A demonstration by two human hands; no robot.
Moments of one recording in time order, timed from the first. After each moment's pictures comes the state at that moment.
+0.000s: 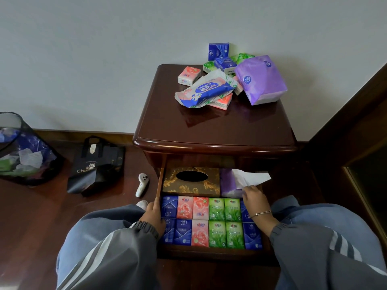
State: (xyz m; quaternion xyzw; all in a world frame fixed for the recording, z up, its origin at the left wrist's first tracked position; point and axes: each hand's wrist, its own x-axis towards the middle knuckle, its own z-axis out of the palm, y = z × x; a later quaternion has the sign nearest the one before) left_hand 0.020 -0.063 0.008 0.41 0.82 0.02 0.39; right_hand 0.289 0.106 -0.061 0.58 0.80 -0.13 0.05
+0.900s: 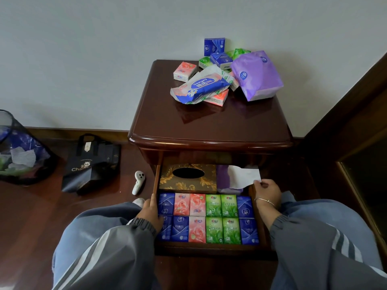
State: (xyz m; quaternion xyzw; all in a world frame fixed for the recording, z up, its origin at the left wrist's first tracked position) left_hand 0.022 -0.061 0.005 0.41 0.83 0.03 0.38; right_hand 0.305 0.116 -0.057 0.79 0.48 -0.27 -0.27
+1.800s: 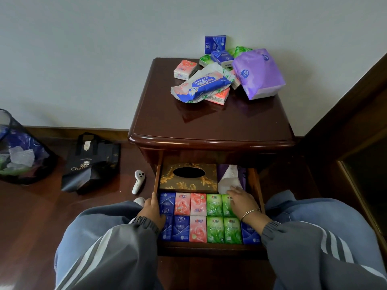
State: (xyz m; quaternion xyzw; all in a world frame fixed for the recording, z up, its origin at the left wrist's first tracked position) left_hand 0.017 -0.056 -0.011 0.40 0.83 0.03 0.38; right_hand 0.272 0.085 -0.076 0.49 0.85 -0.16 0.11
